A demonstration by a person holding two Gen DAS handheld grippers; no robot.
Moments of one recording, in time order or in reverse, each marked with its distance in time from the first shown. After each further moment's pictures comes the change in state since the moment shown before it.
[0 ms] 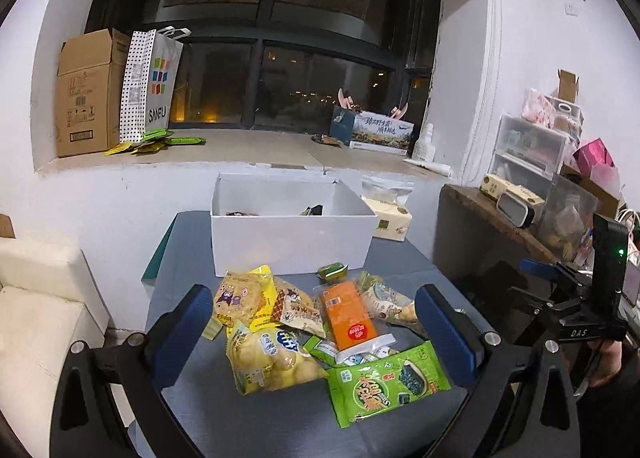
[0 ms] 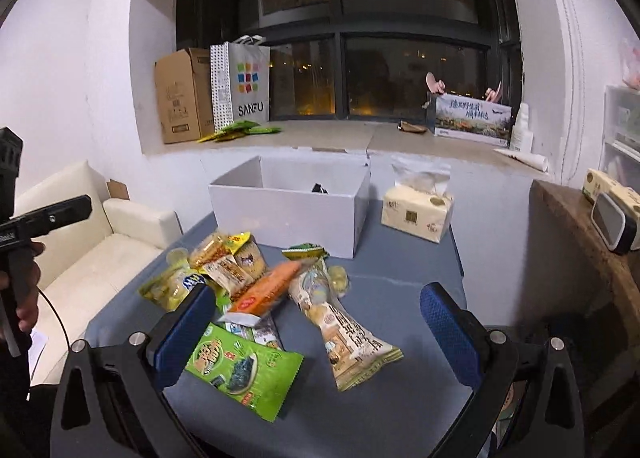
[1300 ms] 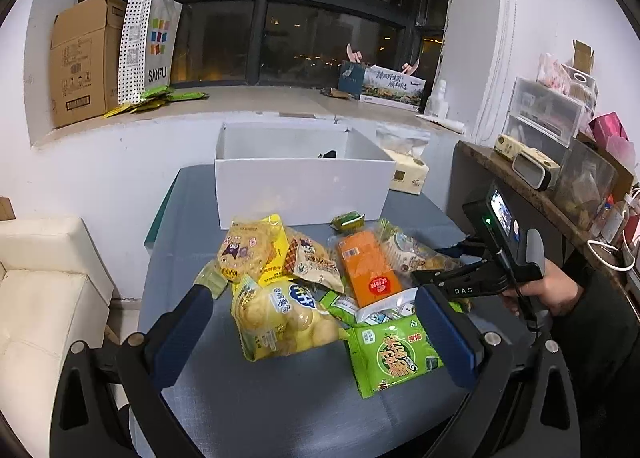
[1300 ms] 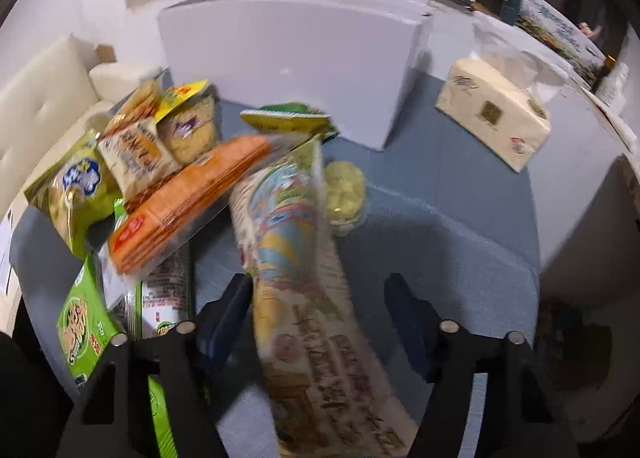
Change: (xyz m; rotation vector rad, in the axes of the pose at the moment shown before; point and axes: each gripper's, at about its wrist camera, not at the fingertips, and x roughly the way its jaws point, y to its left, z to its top) left arm 0.033 0.013 -0.031 -0.001 0.148 0.021; right arm 0.203 -0.011 -0.030 -0.203 0.511 0.058
